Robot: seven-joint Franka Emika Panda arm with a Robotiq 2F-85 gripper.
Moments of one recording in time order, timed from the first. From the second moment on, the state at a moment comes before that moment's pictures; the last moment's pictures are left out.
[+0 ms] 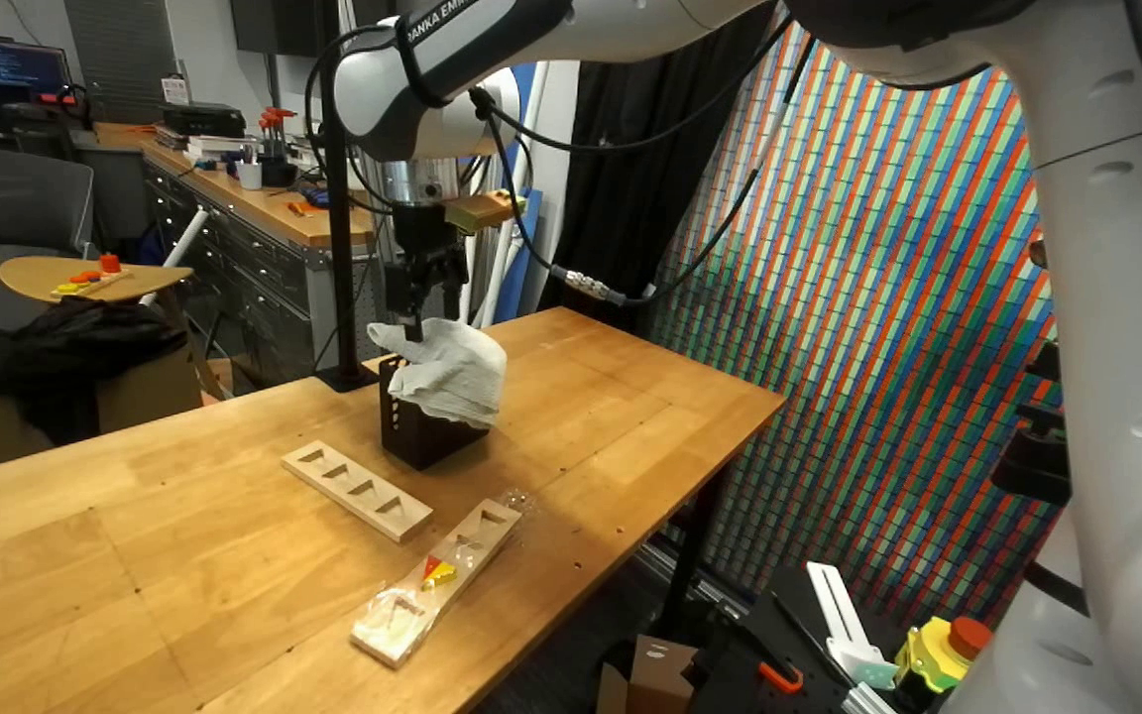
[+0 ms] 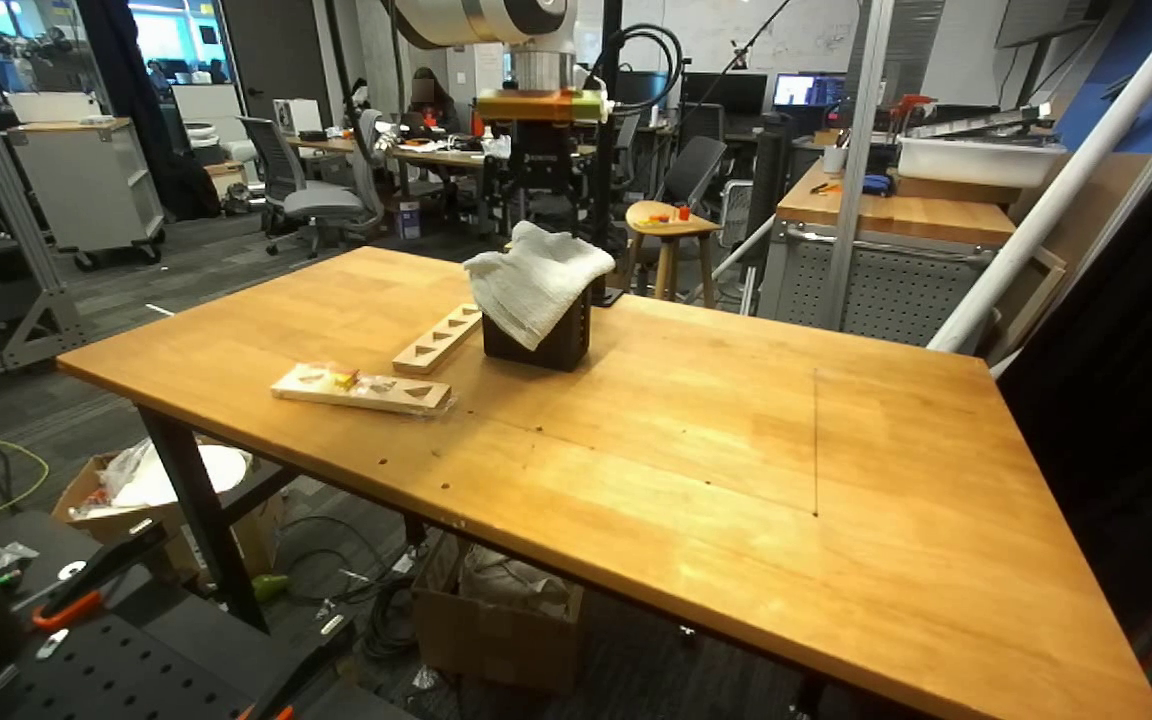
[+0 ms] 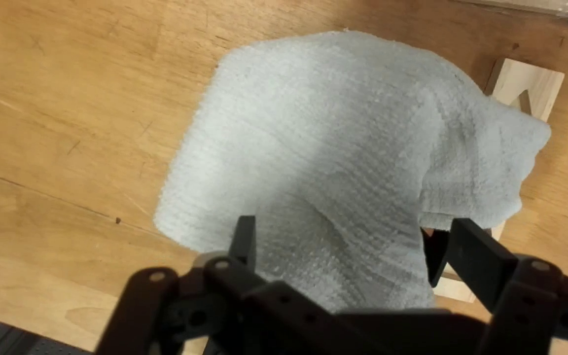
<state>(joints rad) -0.07 0.50 0.06 -1.53 -0.11 1.96 -0.38</state>
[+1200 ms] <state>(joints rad) -0.03 0.50 0.05 -1.48 -0.20 1.89 -0.30</state>
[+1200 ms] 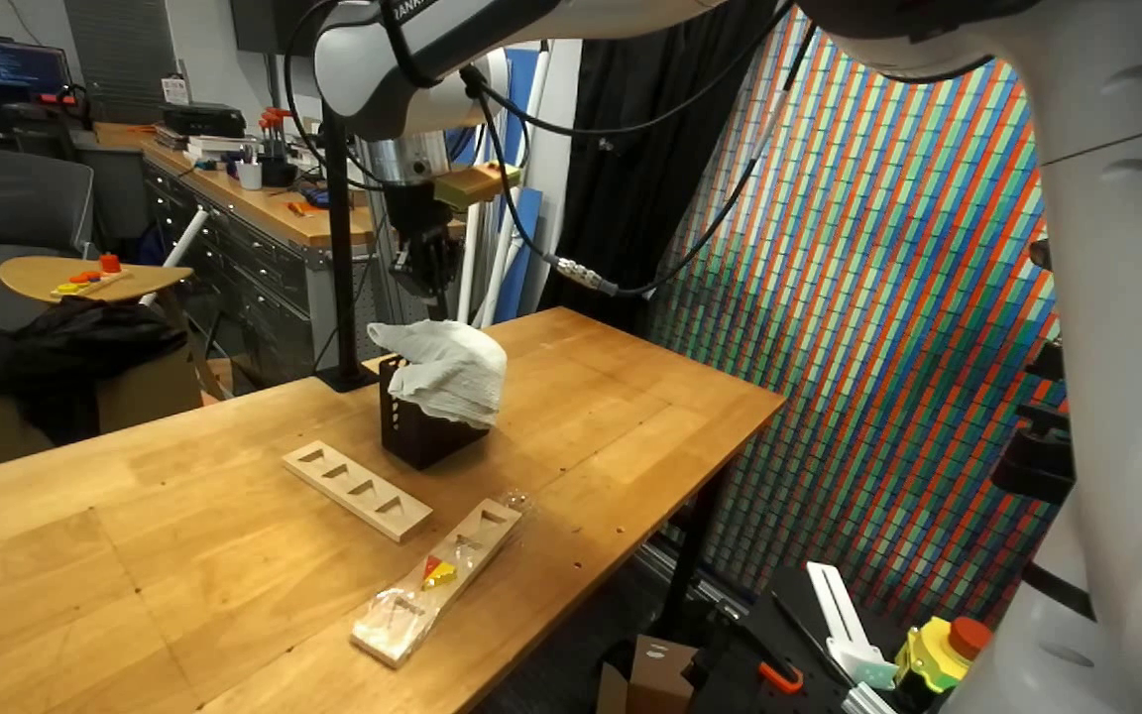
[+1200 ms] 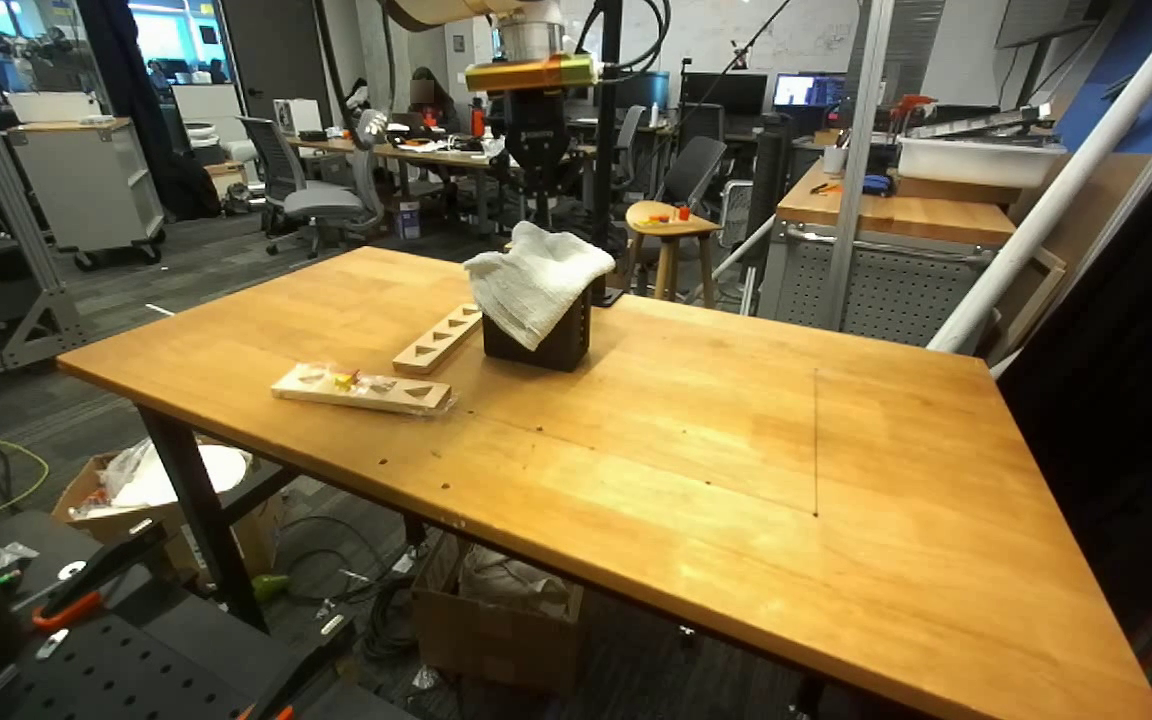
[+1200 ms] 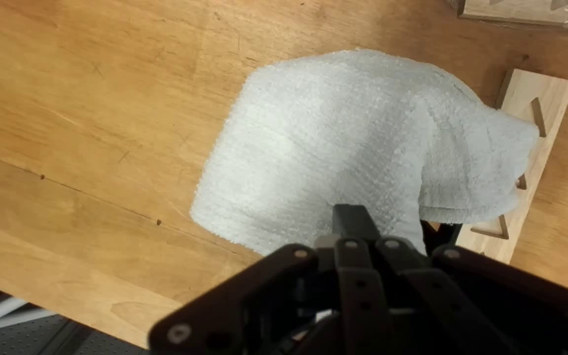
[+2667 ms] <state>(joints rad) -0.08 0.68 0.05 -1.47 -0.01 2.01 -0.30</state>
